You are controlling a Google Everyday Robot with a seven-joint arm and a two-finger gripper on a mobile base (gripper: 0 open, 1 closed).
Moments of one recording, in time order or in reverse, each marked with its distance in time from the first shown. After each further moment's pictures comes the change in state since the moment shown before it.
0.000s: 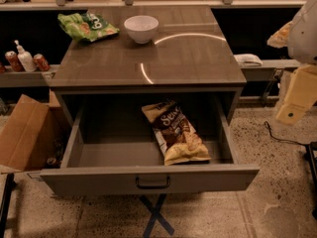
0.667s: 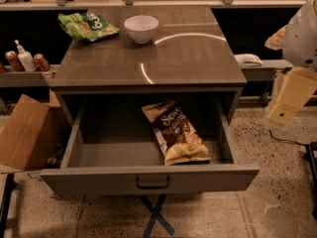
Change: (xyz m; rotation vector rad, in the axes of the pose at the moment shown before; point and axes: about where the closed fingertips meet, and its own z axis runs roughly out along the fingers) arm -0.003 -0.005 0.013 0.008 -0.027 0.032
